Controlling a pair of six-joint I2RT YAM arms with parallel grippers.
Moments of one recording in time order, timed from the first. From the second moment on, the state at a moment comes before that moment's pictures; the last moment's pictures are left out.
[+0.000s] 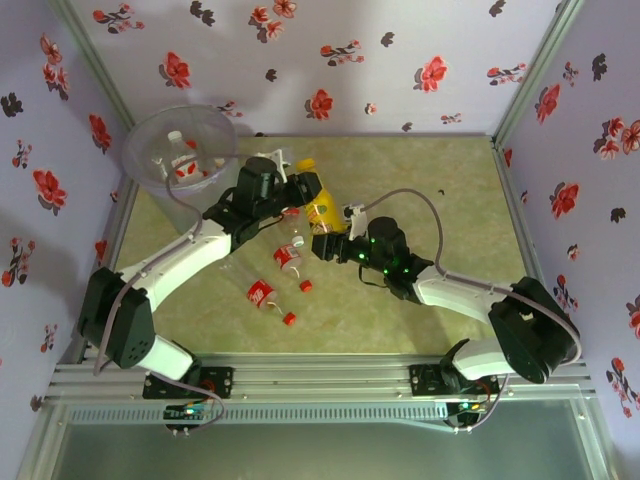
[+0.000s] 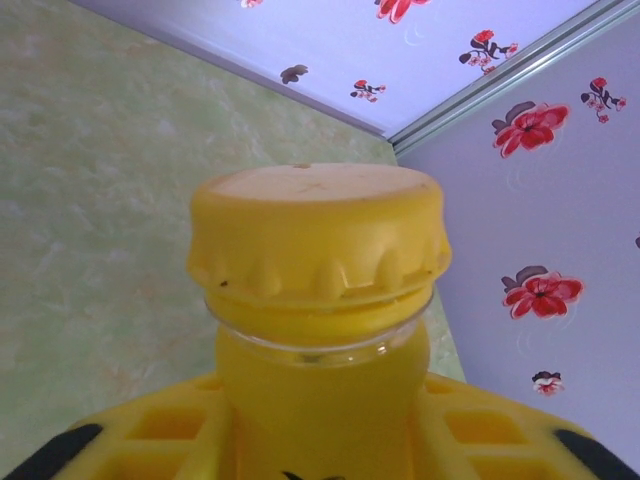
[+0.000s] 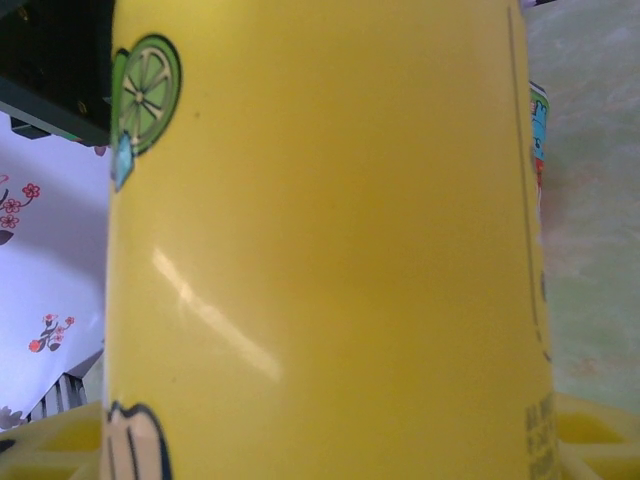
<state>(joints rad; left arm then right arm) -0.64 1.49 1.16 -0.03 0.14 -0.80 0.74 1.37 0.63 0.47 -0.27 0.54</state>
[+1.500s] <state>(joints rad) 0.05 1.37 1.39 -0.11 0.12 -0.76 0.56 1.00 0.61 -0.16 -0.02 0.38</state>
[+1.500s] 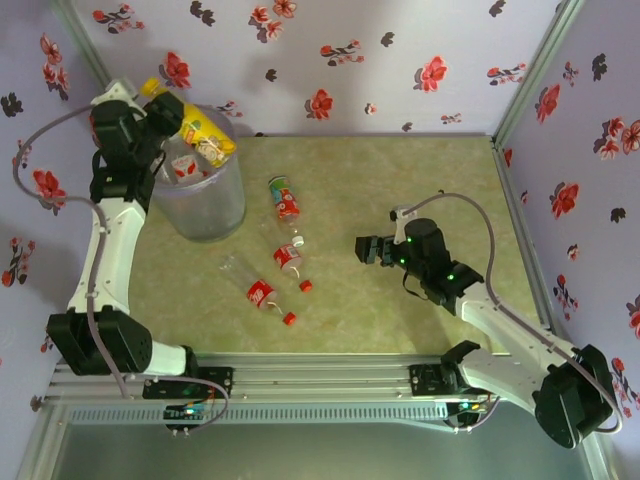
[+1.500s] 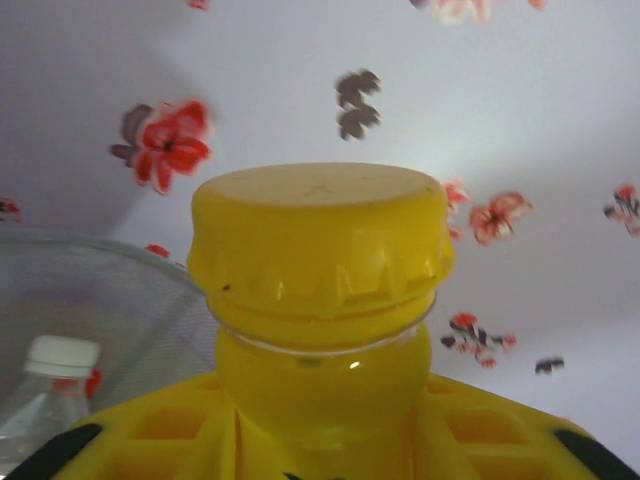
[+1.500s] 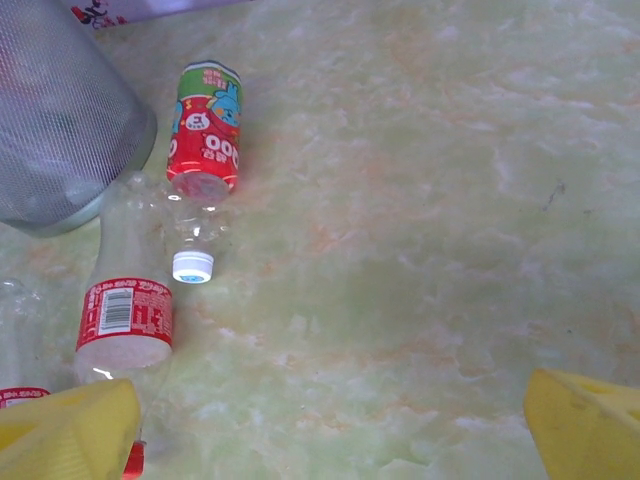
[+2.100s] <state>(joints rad) 0.08 1.56 1.39 -0.06 0.01 -0.72 0.56 1.00 0.62 -0.20 -0.02 0.37</state>
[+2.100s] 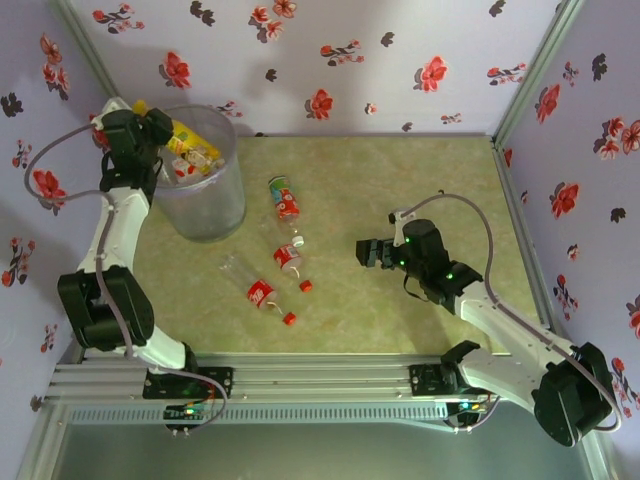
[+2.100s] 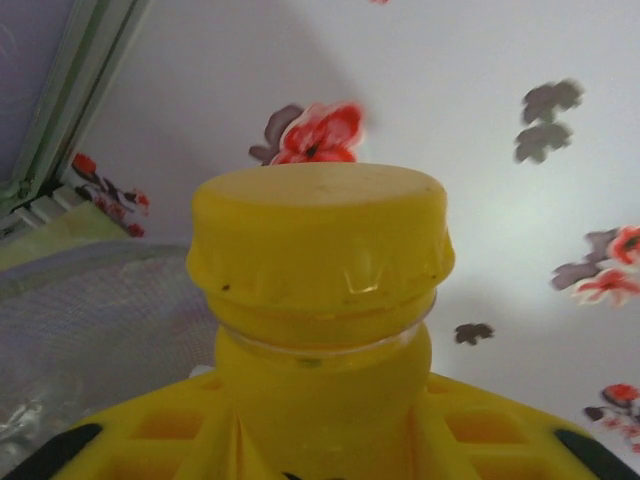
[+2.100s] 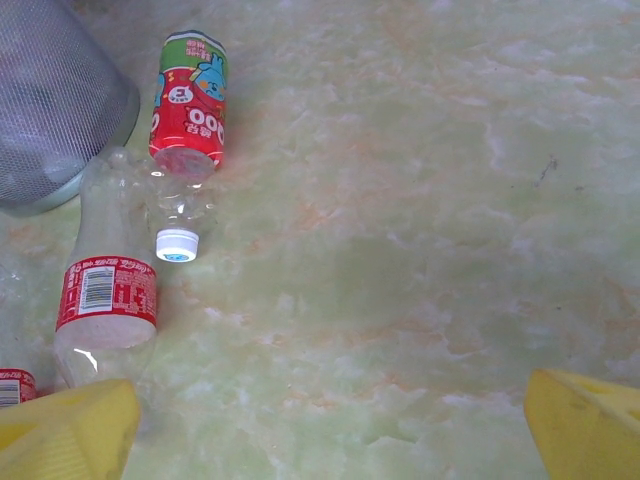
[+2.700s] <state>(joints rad) -0.04 1.72 1.45 -0.15 0.02 -0.48 0.56 1.03 0.63 -0.22 -0.01 0.35</state>
